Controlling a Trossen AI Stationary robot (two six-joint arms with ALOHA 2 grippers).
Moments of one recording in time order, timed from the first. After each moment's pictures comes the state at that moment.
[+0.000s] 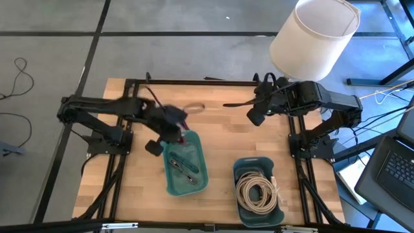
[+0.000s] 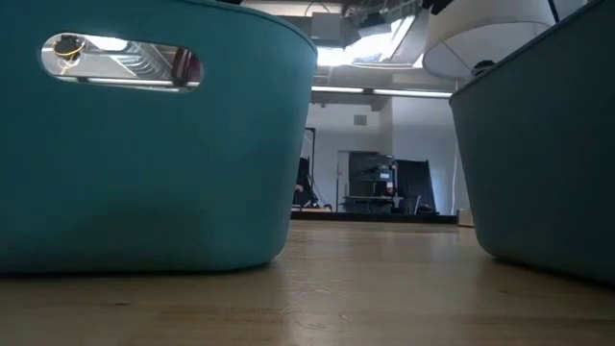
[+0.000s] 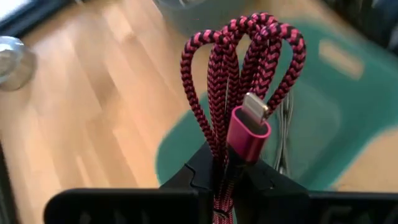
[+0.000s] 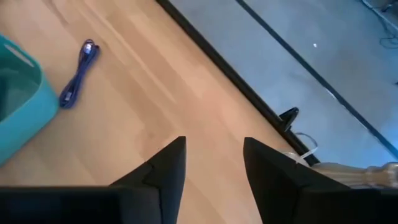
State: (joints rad) left arm -0.05 1.29 1.34 -0.97 0.13 0.51; right arm 0.10 1.47 1.87 -1.55 0.62 0.62
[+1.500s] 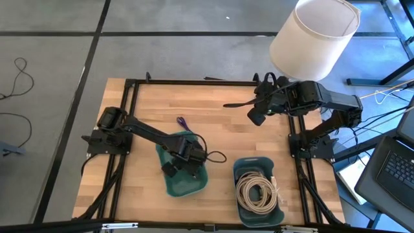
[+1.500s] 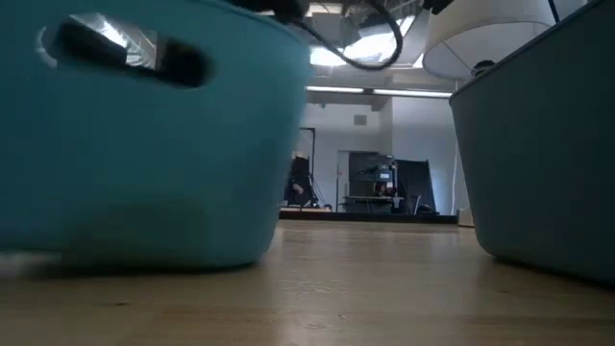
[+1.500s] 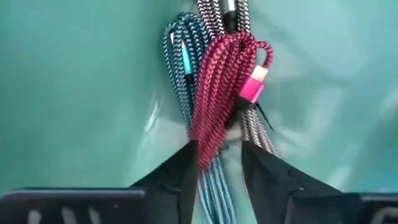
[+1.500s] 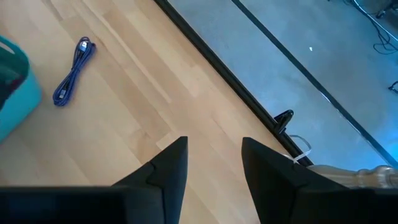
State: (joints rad) left arm -0.25 1.87 1.34 -0.96 0.00 0.57; right arm 0.10 1.47 1.87 -1.56 0.63 0.59
